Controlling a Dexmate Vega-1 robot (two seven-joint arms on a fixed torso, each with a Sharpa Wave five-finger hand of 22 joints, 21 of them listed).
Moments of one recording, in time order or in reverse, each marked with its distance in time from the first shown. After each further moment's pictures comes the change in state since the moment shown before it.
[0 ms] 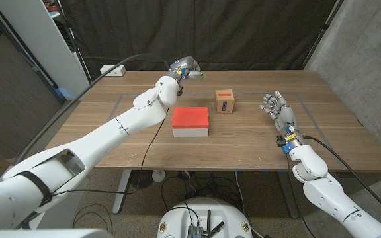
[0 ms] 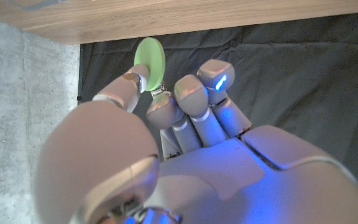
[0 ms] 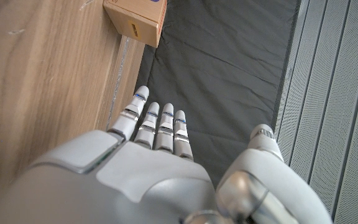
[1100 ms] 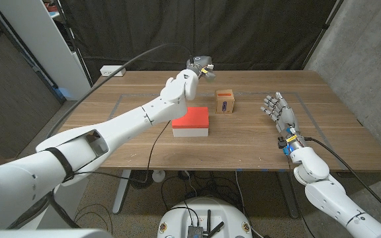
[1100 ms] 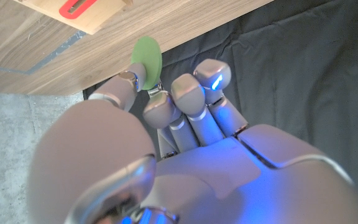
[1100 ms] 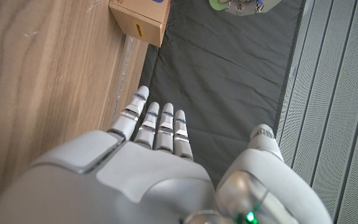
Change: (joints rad) left arm -0.182 -0.143 0.214 0.151 0.289 0.122 -0.212; left_hand 0.001 -0.001 -0.003 -0.003 -0.001 0.000 0.000 0.000 0.001 0.003 0.002 0.000 -0.004 0.000 0.000 -0.005 0.006 0.000 0.000 0.000 -0.001; right arm -0.029 -0.009 0.010 -0.033 -0.004 -0.017 -0.026; right_hand 0.000 0.000 0.000 0.000 -0.004 0.004 0.004 0.000 0.000 0.004 0.004 0.000 0.000 0.000 0.000 0.000 -0.005 0.000 0.000 0.000 0.000
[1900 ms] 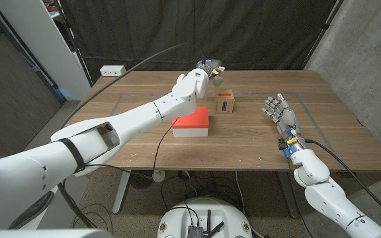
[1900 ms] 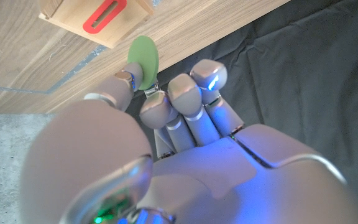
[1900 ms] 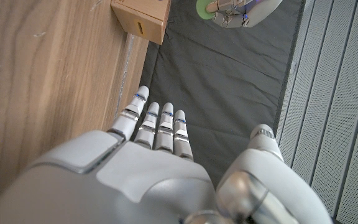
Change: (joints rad) left arm -0.069 -0.070 0.057 0.111 0.009 -0.081 -0.088; left_hand 0.000 0.000 -0.003 -0.003 -0.001 0.000 0.000 0.000 0.003 -0.003 -0.003 0.000 0.013 0.000 0.000 0.000 0.008 -0.002 -0.002 0.000 0.005; right arm -0.019 0.011 0.006 0.000 0.002 0.016 -0.007; right_hand 0.000 0.000 0.000 0.000 0.000 0.000 0.000 0.000 0.000 0.006 0.002 0.000 0.000 0.000 0.000 0.000 0.000 0.000 0.000 0.000 0.000
